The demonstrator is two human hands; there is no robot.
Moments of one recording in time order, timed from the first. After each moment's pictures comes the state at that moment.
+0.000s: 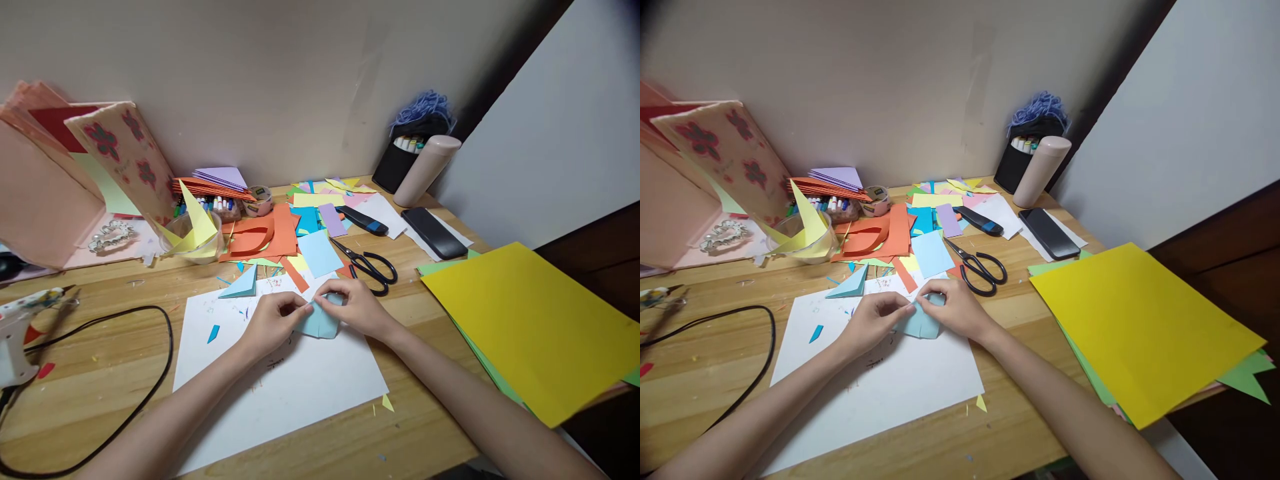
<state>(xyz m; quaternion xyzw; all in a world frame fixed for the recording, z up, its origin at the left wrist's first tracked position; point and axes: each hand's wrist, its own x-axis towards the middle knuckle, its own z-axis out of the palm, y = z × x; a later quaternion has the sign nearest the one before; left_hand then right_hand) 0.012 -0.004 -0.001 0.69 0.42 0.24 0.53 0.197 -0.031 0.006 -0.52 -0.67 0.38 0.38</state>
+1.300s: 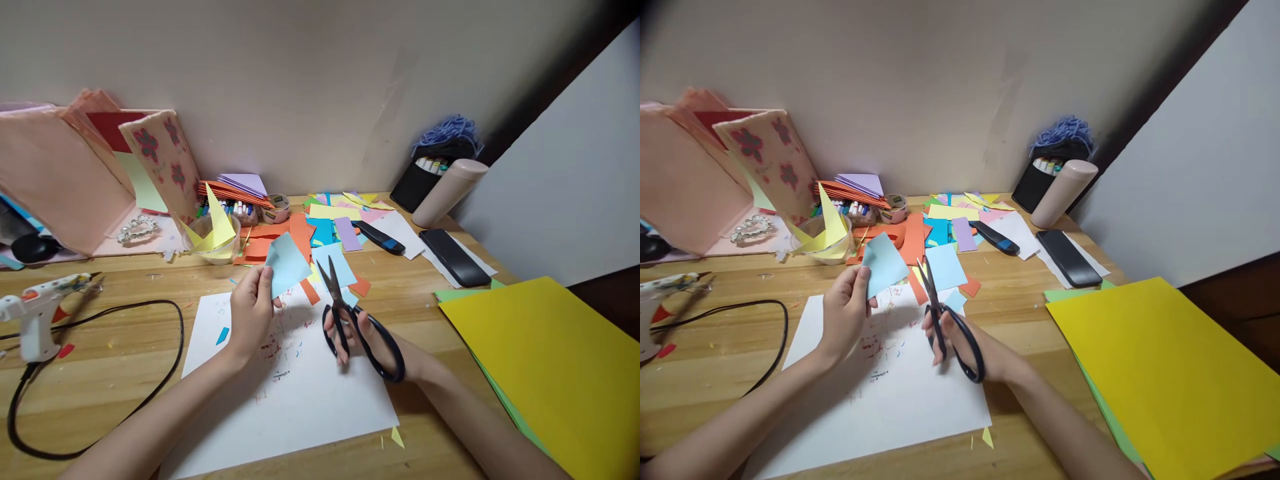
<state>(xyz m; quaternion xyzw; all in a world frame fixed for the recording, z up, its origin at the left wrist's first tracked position) -0.002 0.003 0.029 0.58 0.56 0.47 0.36 0.197 -0.053 0.016 -0.41 -0.55 0.66 0.29</state>
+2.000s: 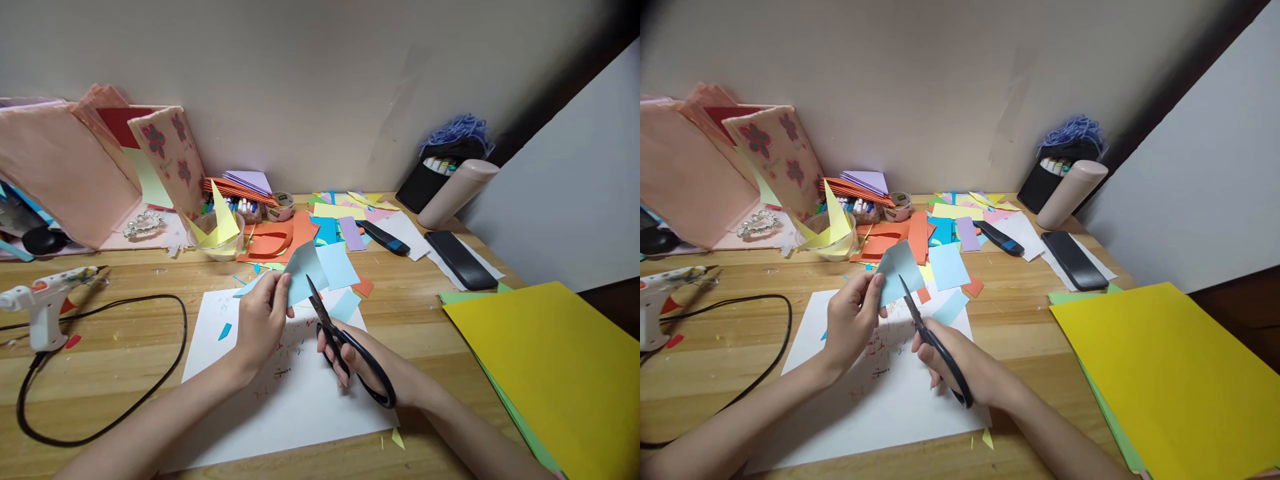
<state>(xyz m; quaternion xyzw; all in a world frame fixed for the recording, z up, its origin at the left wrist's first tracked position) 0.004 -0.013 0.040 0.65 0.55 0.43 0.30 0.183 -0.065 0.017 -0.40 -0.61 0.64 0.25</state>
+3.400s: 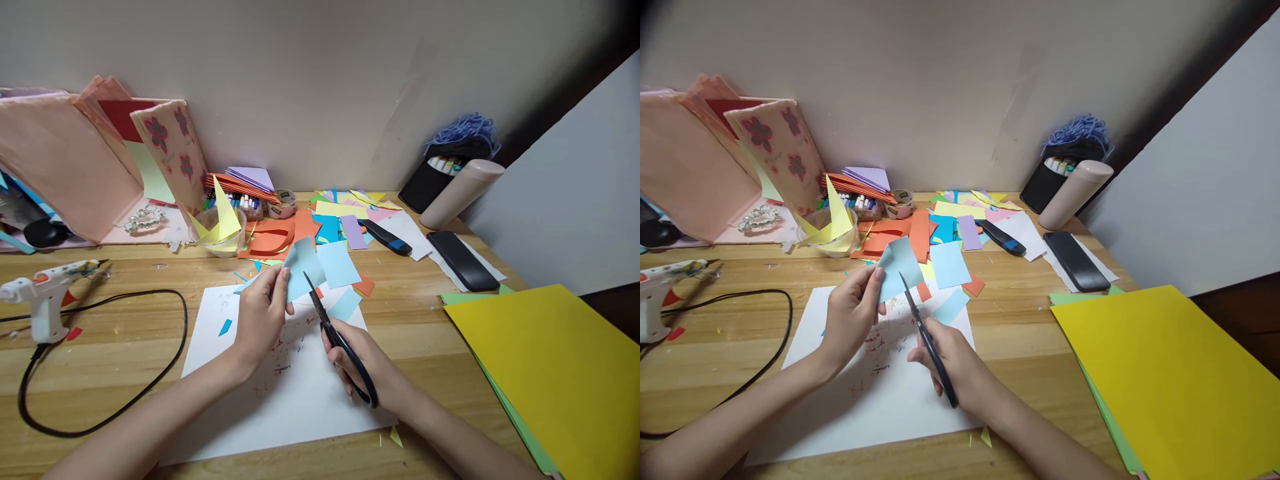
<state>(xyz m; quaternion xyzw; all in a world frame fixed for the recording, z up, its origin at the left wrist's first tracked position) 0.004 -0.012 0.042 0.62 0.56 0.43 0.34 0.168 -0.071 0.013 -0.46 -0.55 0.63 0.30</state>
